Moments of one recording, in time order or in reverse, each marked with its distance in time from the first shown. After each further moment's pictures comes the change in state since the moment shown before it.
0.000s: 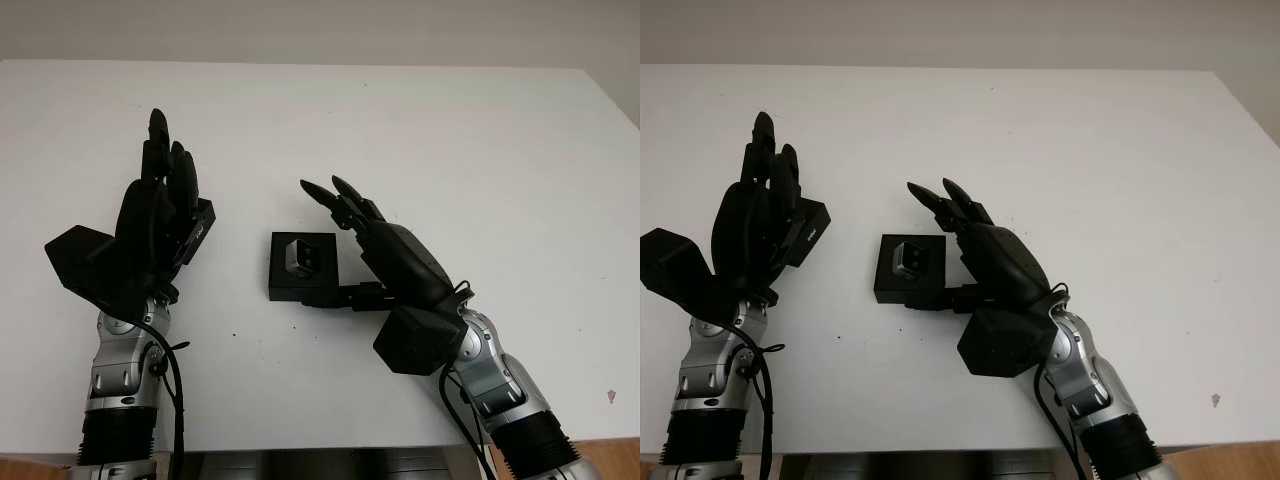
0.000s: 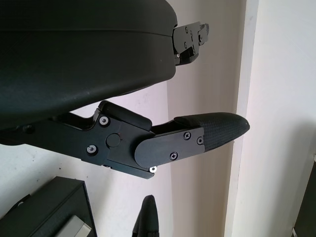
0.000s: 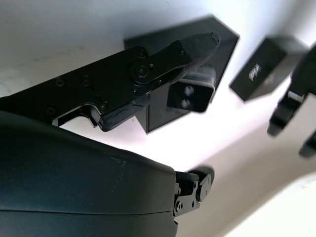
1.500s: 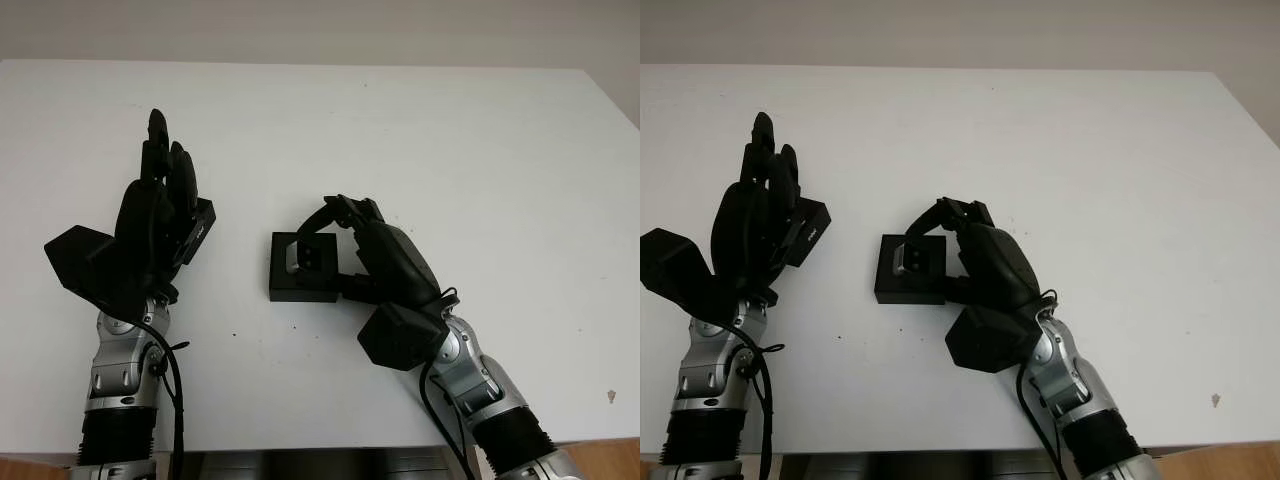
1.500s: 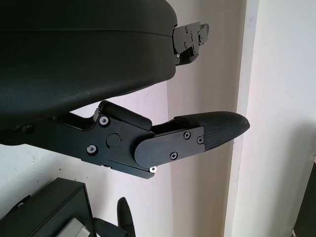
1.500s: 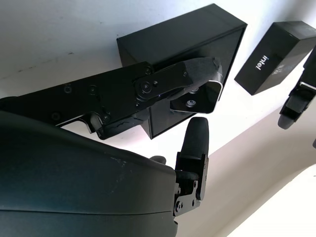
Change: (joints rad) left arm 0.000 -0.001 0.002 0.002 -0.002 -0.001 0.001; right arm -0.030 0.036 0.017 0.120 -0.025 -0.030 -0.096
